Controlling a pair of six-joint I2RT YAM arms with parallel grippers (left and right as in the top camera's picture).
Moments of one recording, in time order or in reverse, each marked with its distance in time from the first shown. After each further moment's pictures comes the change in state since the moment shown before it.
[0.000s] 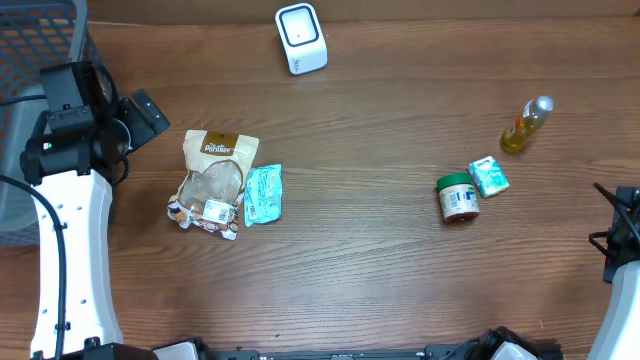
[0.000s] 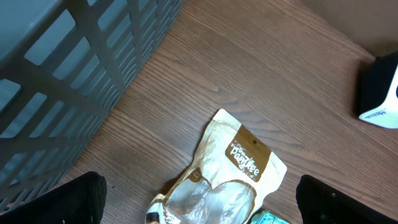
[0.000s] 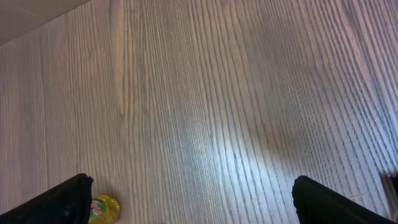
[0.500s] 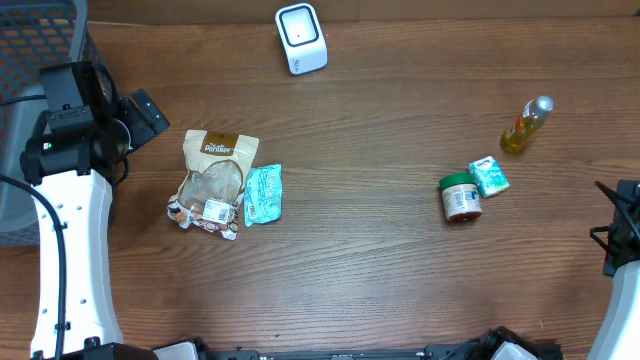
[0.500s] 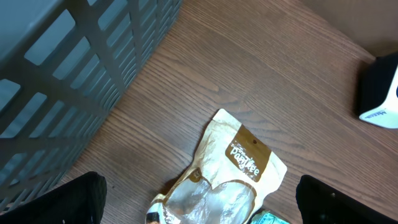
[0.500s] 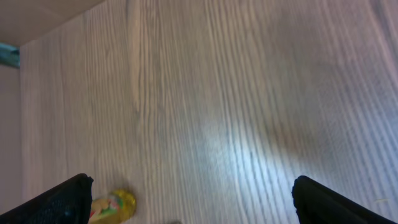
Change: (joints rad) left arm 0.000 0.000 0.000 0.000 0.000 0.000; right arm 0.000 0.000 0.000 0.045 -0.046 0.000
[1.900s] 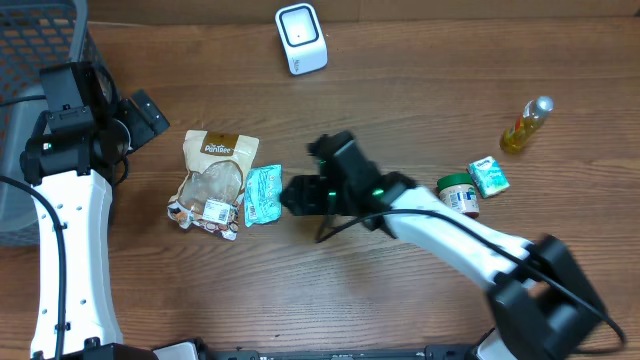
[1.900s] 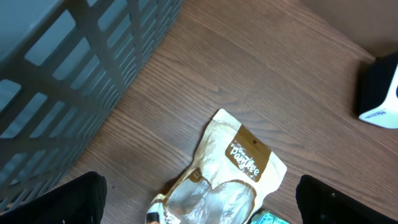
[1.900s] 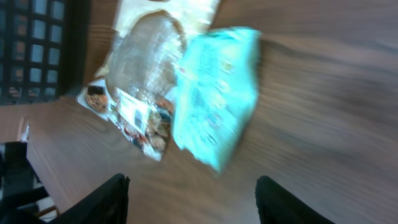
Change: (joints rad) left arm 0.000 0.000 0.000 -0.001 0.000 0.000; right arm 1.336 0.647 -0.006 0.795 -0.623 -0.443
